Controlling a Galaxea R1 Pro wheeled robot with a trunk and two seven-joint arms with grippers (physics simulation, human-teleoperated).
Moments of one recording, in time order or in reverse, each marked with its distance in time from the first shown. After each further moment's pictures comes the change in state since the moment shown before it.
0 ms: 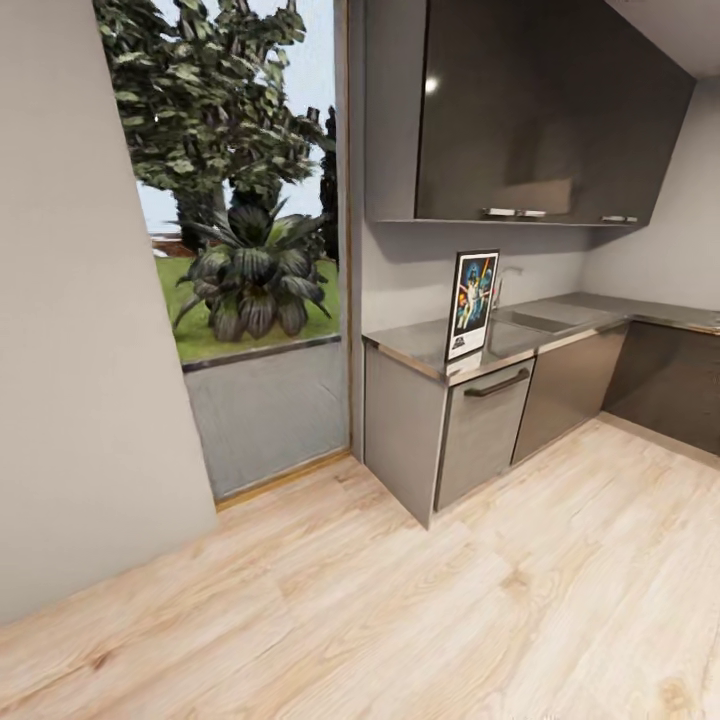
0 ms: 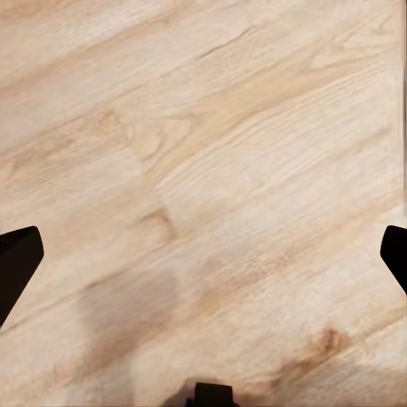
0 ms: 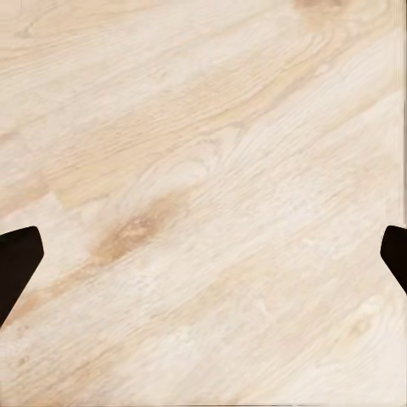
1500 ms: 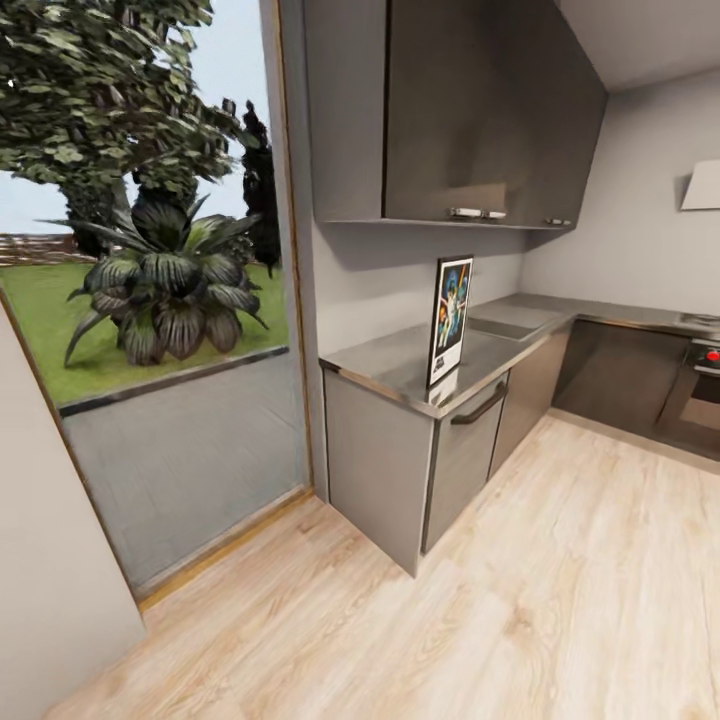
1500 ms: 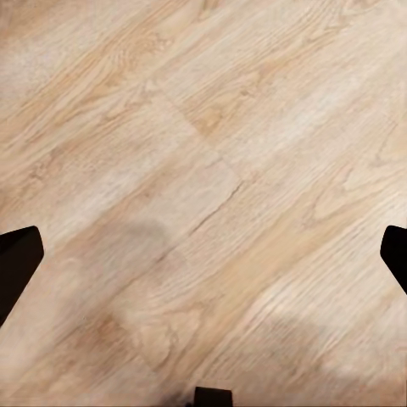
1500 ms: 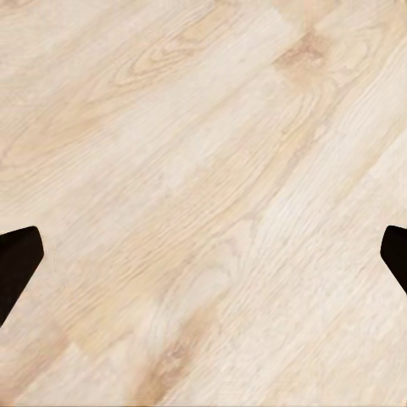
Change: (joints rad) left arm 0.000 0.000 0.000 -0.001 0.001 -0.001 -0.001; right arm 0.000 0.000 0.000 0.001 0.000 0.000 -0.001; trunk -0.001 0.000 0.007
